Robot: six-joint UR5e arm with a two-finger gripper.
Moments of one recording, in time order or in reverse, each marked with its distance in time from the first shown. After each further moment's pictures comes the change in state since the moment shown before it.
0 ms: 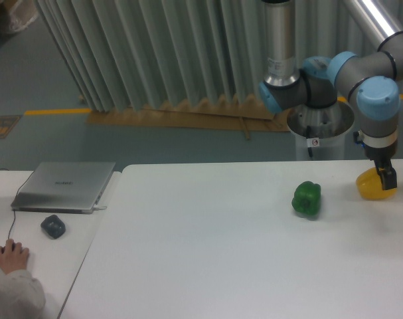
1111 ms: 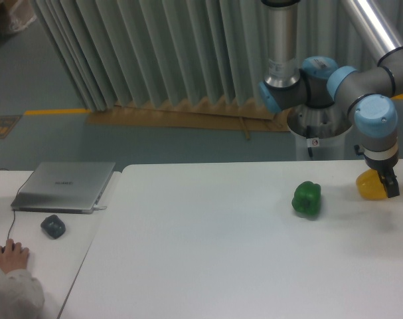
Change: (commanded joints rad) arm -0.009 -0.029 -0.011 0.025 0.046 0.002
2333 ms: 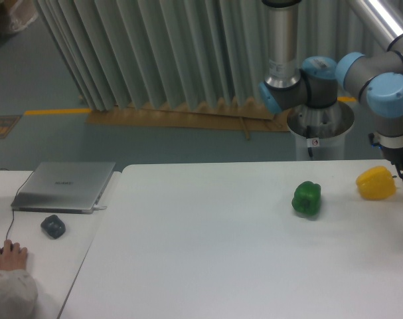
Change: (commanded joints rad) arm 0.107 -0.006 0.228 0.008 -0.175 0.002
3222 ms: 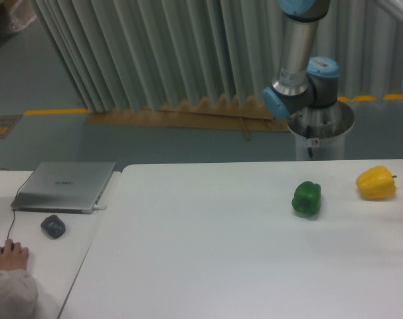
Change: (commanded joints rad) arm 0.140 -0.196 0.048 0.140 0.040 0.235
